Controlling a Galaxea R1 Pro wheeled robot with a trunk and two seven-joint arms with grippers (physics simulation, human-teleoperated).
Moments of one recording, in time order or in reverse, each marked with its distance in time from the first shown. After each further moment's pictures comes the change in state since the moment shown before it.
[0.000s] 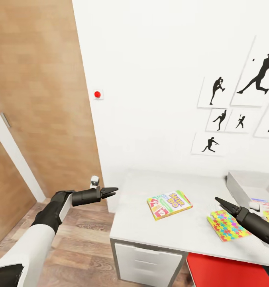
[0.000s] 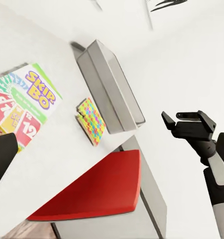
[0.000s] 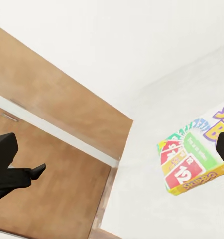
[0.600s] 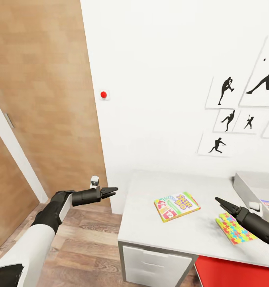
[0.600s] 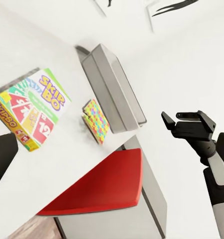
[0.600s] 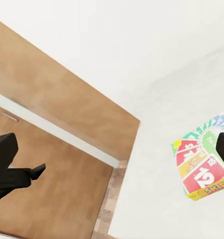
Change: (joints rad) left arm 0.000 0.000 0.000 0.000 0.001 0.000 0.000; right arm 0.000 0.000 0.000 0.000 0.001 0.000 0.000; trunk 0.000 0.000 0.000
